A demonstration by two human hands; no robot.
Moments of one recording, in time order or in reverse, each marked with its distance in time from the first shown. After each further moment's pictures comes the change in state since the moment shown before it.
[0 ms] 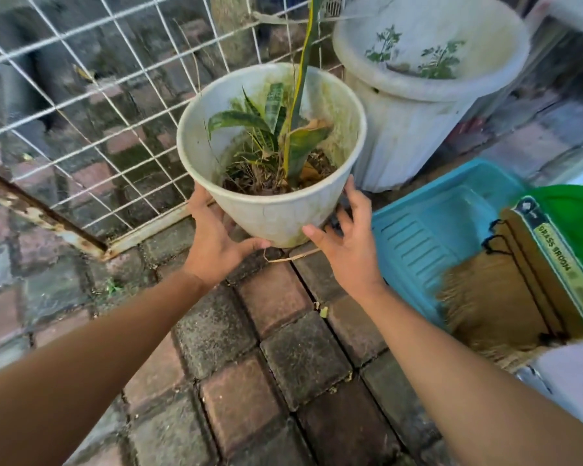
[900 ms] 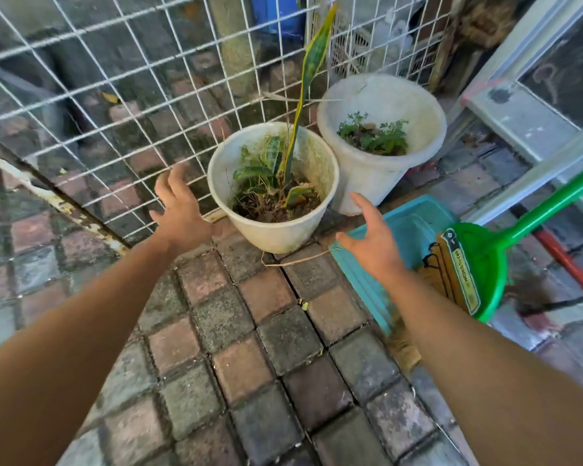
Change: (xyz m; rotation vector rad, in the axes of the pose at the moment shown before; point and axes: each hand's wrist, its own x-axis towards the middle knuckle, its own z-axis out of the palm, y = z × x) left_hand 0.011 0.125 -0.098 0.341 -0.045 -0.281; right_hand 0.013 -0.120 -0.067 -0.602 -0.087 0.210
